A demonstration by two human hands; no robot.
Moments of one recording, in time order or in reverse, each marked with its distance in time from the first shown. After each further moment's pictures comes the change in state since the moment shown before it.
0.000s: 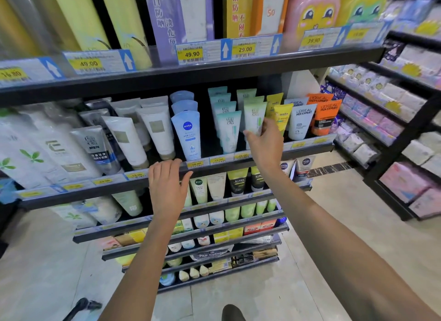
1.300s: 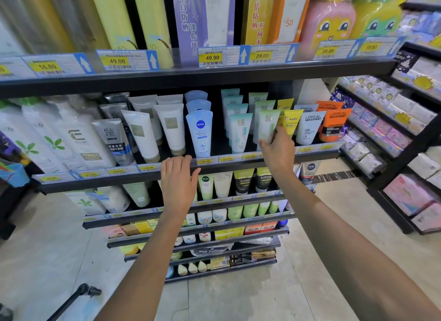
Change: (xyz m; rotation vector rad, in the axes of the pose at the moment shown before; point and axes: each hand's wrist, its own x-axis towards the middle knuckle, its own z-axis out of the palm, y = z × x) left_hand 0.001 0.010 -0.010 0.002 -0.069 -0.067; right_hand 0.002 0.011 -0.014 -0.187 -0.103 -0.056
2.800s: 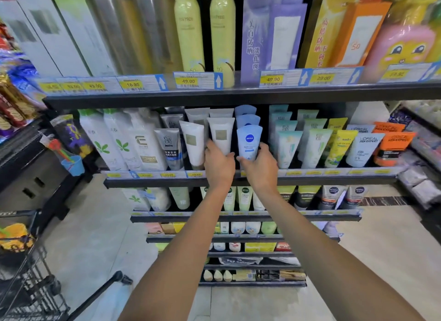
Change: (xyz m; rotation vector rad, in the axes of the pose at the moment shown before) left_hand 0.081 0.011 -0.033 -0.570 -0.035 -0.664; right_hand -0.064 -0.103 0.096 0.169 -0.204 -0.045
